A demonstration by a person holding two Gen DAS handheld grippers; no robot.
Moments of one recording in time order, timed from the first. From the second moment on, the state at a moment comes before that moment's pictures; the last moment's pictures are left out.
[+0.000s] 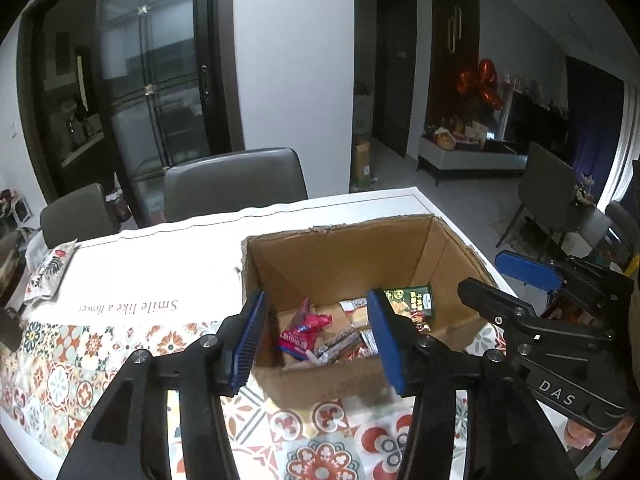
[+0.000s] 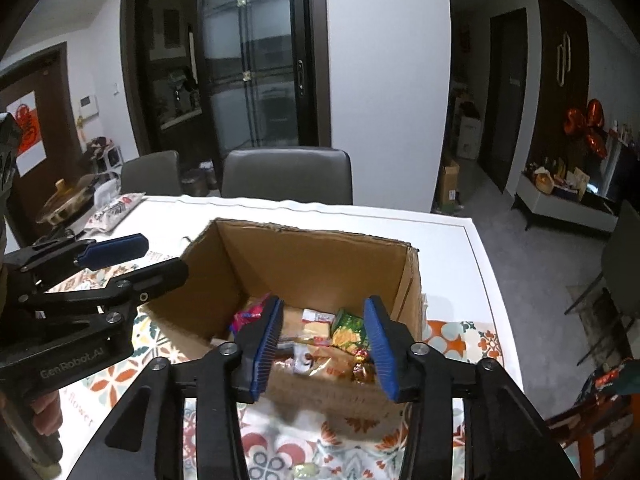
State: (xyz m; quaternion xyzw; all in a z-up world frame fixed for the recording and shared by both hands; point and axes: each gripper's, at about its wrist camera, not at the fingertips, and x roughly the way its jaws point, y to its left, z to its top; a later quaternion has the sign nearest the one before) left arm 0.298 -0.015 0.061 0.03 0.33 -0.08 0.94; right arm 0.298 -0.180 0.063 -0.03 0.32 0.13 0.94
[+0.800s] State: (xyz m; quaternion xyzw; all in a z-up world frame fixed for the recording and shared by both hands) left arm 0.228 -0.013 0.009 0.03 0.36 -0.07 0.93; right arm 0.233 -0.180 0.001 -0.03 0.36 0.17 0.92
